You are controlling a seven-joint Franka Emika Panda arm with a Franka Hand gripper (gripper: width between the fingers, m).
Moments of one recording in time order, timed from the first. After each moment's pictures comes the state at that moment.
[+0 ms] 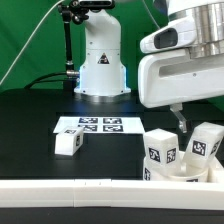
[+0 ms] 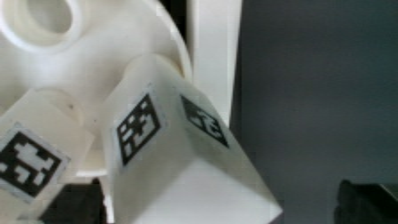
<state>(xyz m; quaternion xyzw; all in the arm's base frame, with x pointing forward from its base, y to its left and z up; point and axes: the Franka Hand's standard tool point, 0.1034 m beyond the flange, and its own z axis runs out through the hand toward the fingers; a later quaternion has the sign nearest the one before) 0.616 0.123 0.093 -0.99 -0.02 -0.08 0.08</state>
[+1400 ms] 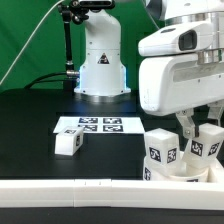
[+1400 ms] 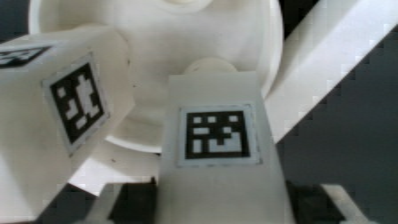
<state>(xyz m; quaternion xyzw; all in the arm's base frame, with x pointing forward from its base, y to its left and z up) 0.615 0.107 0.082 -0.96 -0.27 -0.07 0.04</state>
